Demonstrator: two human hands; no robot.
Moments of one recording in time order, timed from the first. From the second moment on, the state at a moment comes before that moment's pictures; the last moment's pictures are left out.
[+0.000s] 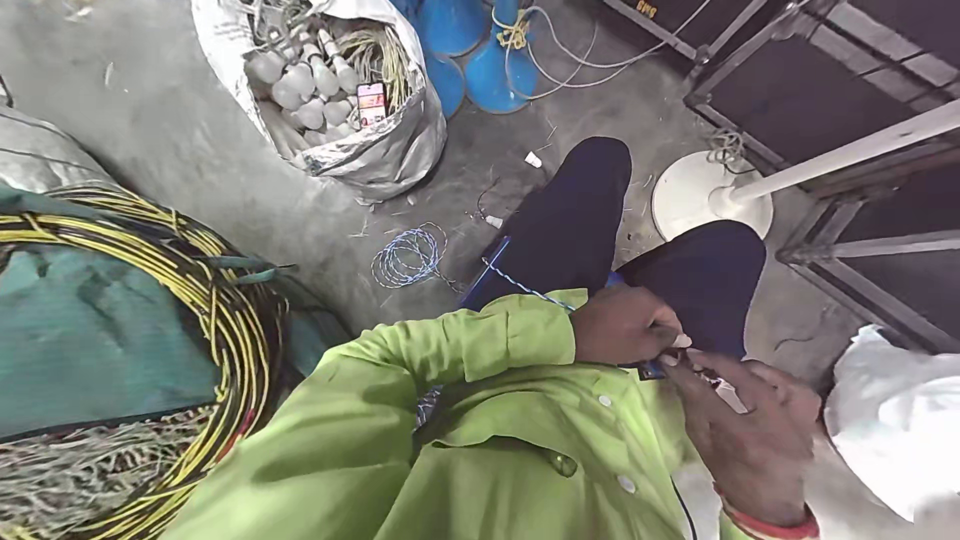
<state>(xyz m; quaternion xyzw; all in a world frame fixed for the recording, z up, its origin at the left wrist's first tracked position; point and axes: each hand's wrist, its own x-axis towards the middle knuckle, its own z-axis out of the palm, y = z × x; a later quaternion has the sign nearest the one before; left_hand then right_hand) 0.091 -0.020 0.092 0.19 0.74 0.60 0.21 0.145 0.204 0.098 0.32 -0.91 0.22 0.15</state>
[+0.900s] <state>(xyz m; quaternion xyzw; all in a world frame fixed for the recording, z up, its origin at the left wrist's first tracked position) 0.091 -0.011 0.090 0.15 0.62 0.69 0.34 0.147 0.203 0.084 0.03 -0.73 0.68 0.00</state>
